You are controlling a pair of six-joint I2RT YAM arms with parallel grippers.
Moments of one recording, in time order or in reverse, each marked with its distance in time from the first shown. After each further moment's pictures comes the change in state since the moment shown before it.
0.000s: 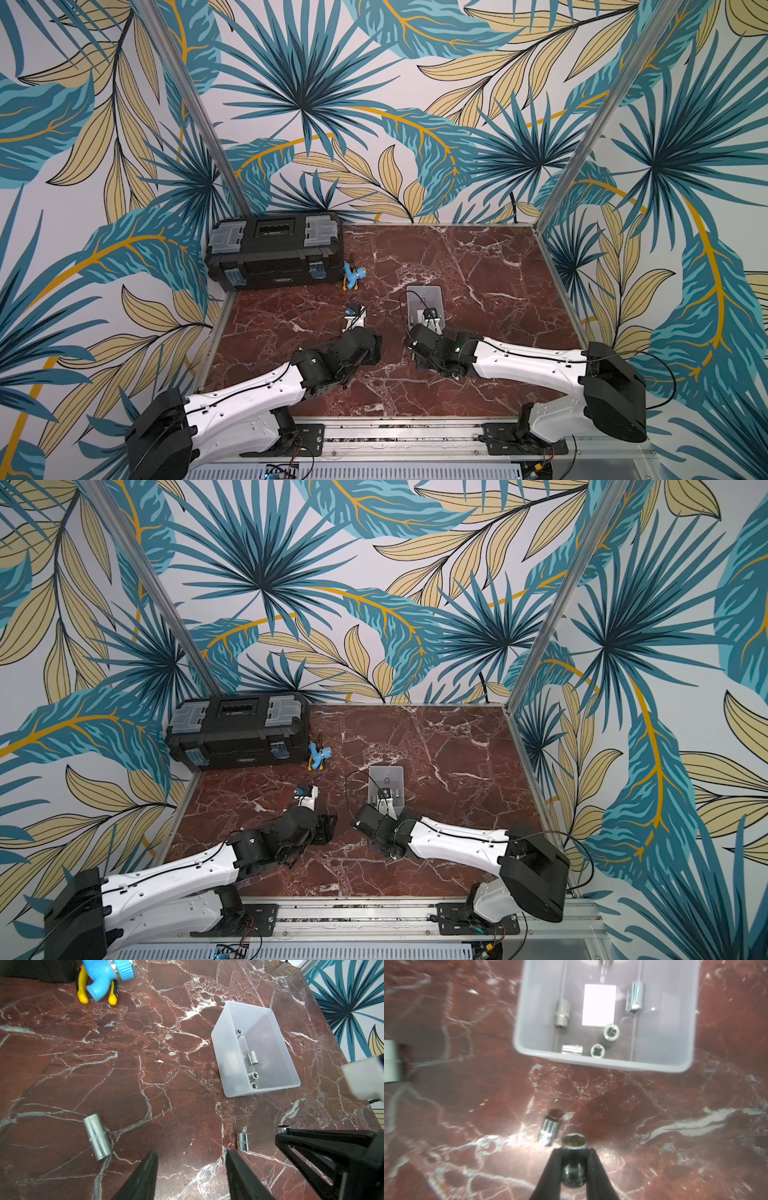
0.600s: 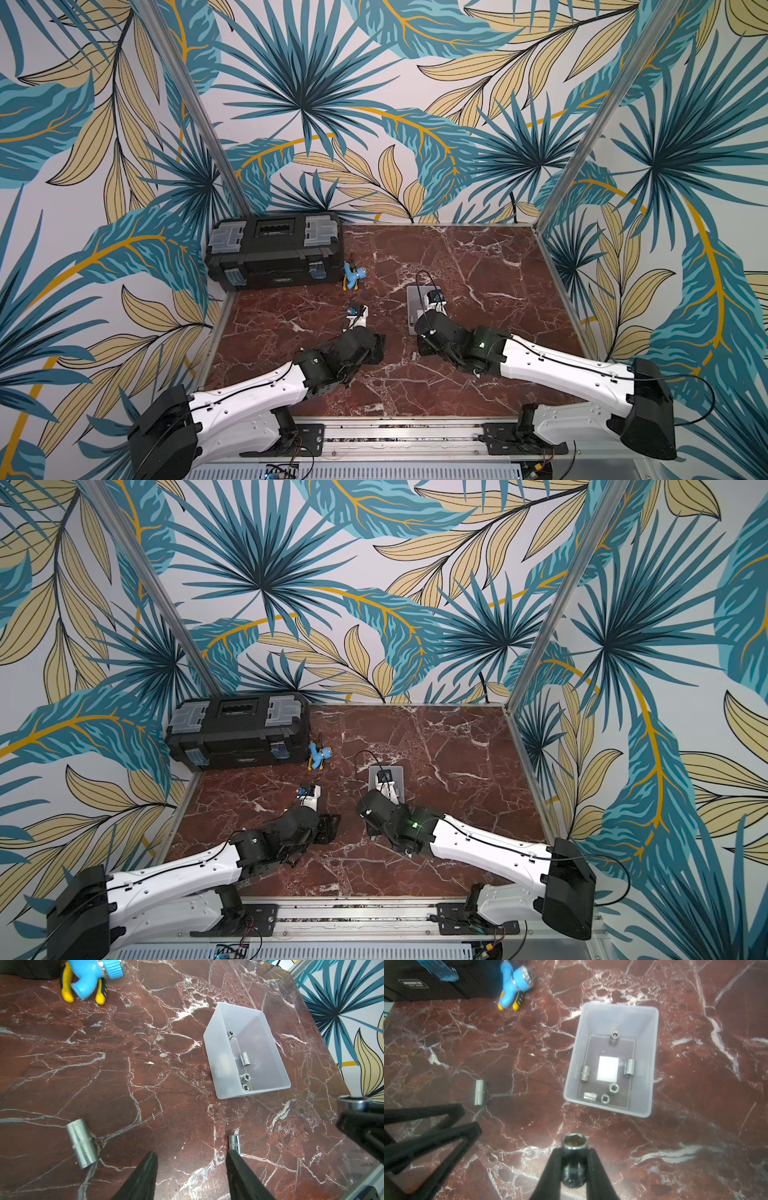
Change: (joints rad) left arm 0.004 0.030 -0.010 0.069 0.027 0.000; right arm -0.029 -0.098 0.159 -0.052 0.052 -0.135
